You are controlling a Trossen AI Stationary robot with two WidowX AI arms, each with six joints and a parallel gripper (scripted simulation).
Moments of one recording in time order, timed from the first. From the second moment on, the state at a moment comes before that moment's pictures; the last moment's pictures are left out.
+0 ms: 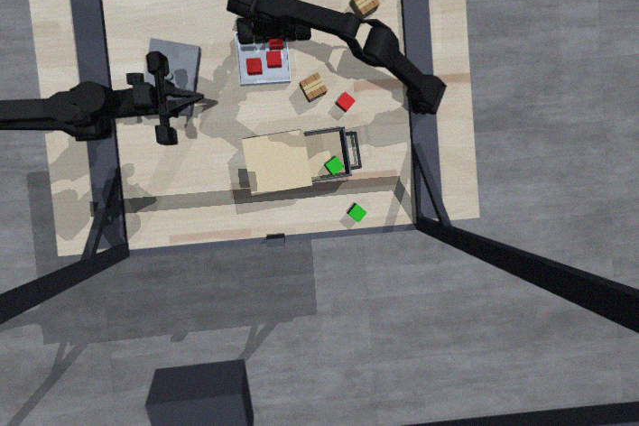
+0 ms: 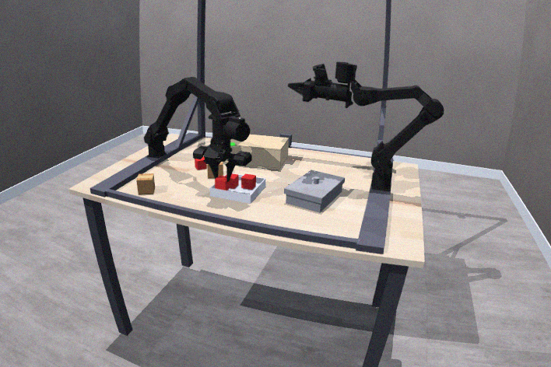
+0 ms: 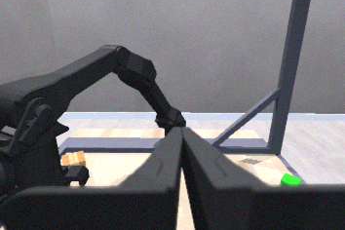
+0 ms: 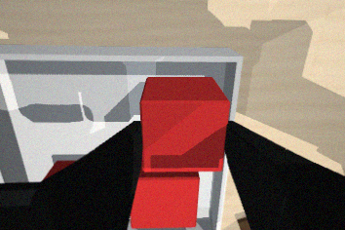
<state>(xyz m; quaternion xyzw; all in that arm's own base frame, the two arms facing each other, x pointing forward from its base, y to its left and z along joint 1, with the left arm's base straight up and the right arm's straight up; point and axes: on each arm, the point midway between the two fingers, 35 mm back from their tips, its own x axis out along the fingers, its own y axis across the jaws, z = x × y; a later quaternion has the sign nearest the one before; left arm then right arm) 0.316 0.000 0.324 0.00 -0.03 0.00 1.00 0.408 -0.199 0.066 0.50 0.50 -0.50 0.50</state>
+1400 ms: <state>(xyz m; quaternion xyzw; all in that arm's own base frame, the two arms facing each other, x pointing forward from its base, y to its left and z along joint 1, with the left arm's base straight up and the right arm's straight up) 0.316 0.000 0.324 0.00 -0.03 0.00 1.00 0.412 -0.198 0.060 0.50 0.50 -0.50 0.50</state>
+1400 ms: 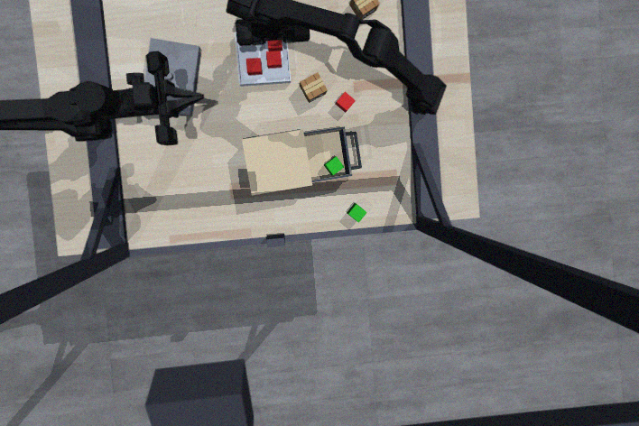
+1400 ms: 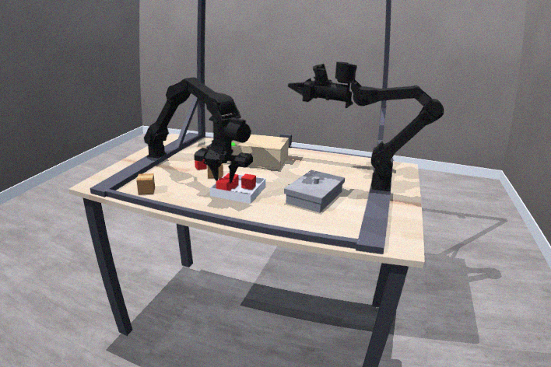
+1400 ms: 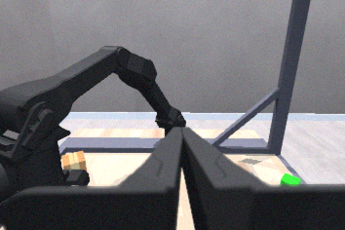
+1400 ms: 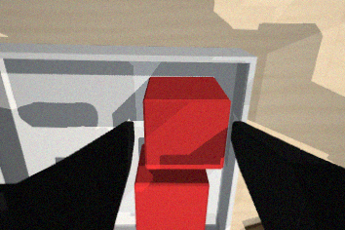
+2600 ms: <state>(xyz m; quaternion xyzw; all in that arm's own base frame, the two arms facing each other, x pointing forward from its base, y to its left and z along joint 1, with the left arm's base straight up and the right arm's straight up) 0.316 0.000 0.324 0.00 -0.03 0.00 1.00 0.411 -0.197 0.099 0.50 0.50 -0.50 0.50</state>
